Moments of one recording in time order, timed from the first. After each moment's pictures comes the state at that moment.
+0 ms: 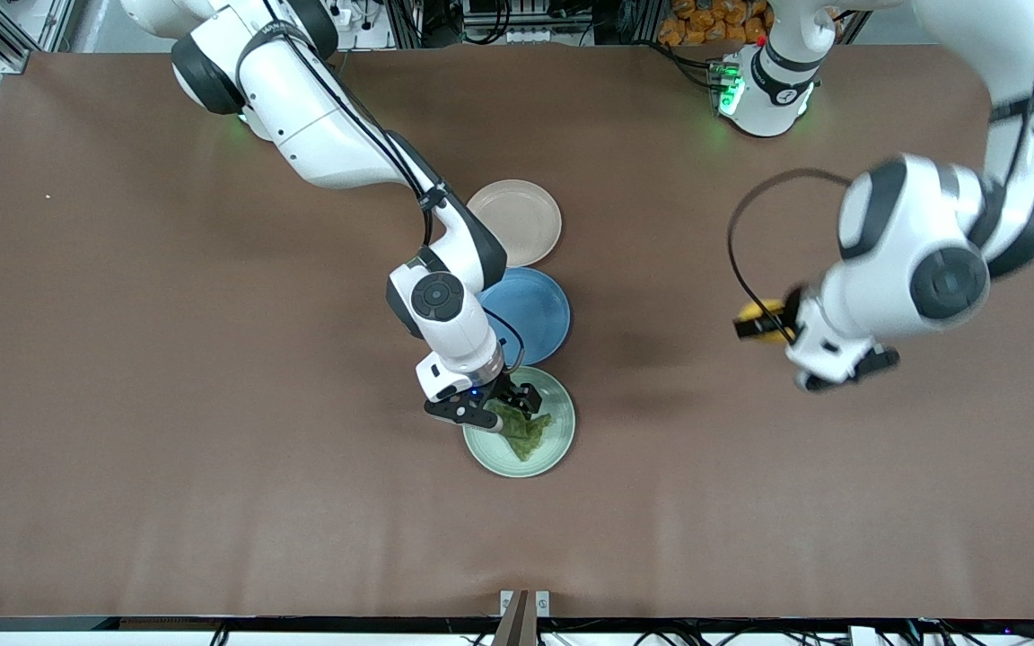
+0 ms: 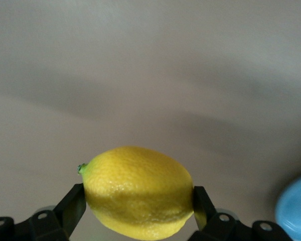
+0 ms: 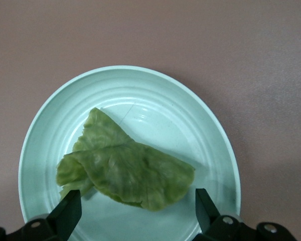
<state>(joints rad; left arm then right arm) -0.06 0.43 -0.15 -1.63 0.01 1.83 -0.45 0.61 0.99 0.02 -1.23 0.00 2.54 0.93</state>
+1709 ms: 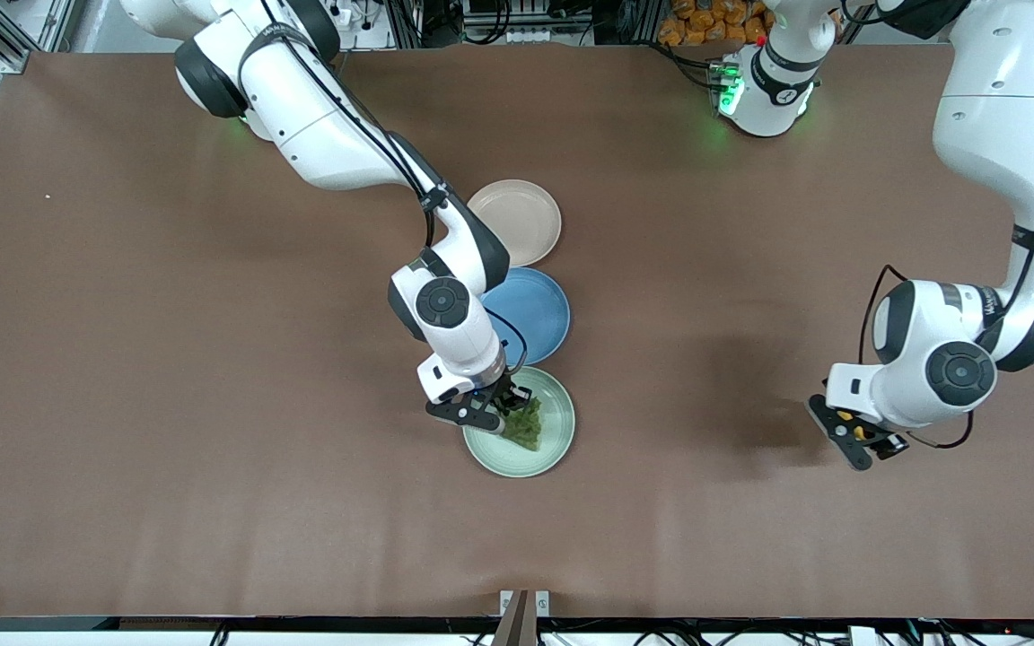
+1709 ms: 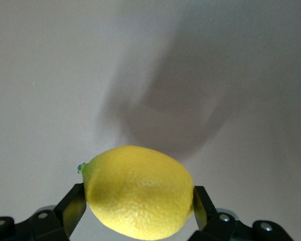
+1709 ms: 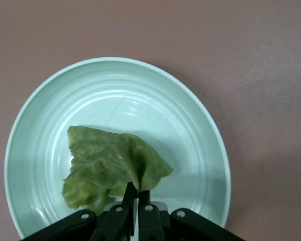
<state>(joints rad) 0.10 0.68 -0.18 -1.58 0.32 2.23 0.87 0.61 1.00 0.03 -1.18 0.01 2.43 0.94</state>
